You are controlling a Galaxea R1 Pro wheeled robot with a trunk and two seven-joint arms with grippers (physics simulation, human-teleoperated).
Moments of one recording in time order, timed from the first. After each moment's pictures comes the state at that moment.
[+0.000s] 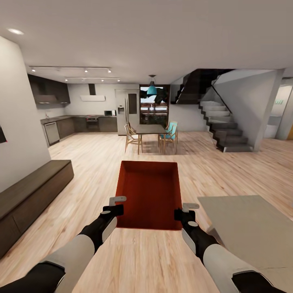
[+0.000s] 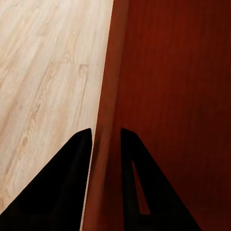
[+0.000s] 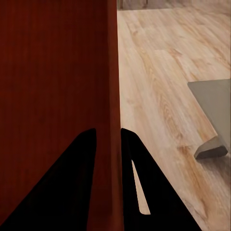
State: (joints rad) left arm -0.82 -0.11 -0.21 -0.36 0.26 0.11 0.25; right arm -0.76 0.09 0.09 -0.30 -0.08 -0.11 -0.19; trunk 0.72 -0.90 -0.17
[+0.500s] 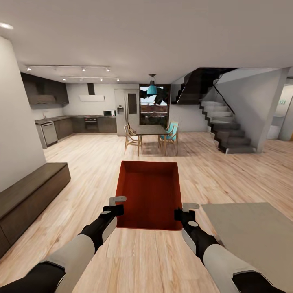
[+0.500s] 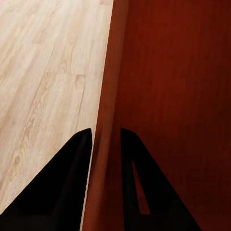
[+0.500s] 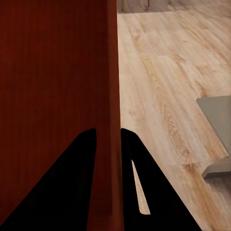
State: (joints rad) left arm -0.82 -0.12 -0.21 -0.36 0.26 0.11 0.25; right arm -0.76 0.09 0.09 -0.30 -0.08 -0.11 -0.19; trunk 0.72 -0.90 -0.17
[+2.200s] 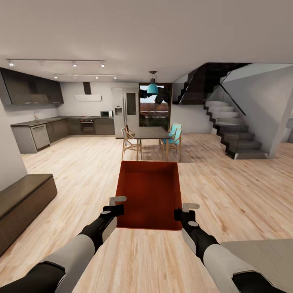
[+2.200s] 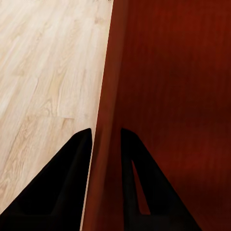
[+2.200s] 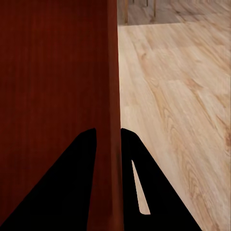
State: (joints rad) left arm -0.82 -0.12 -0.21 -0.36 0.26 0.11 0.25; right arm -0.76 0.09 0.09 -0.30 -0.08 -0.11 -0.19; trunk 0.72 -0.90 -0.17
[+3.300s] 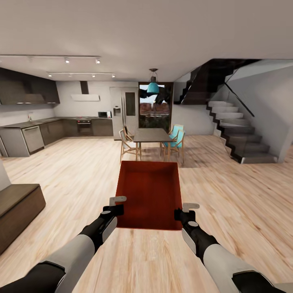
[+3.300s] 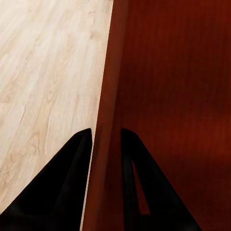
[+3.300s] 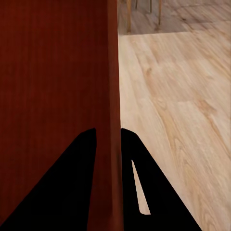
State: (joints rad) left arm -0.82 -0.12 -0.21 -0.36 0.26 0.11 0.25; right arm -0.76 0.09 0.09 -0.30 -0.08 -0.11 -0.19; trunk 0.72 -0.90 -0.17
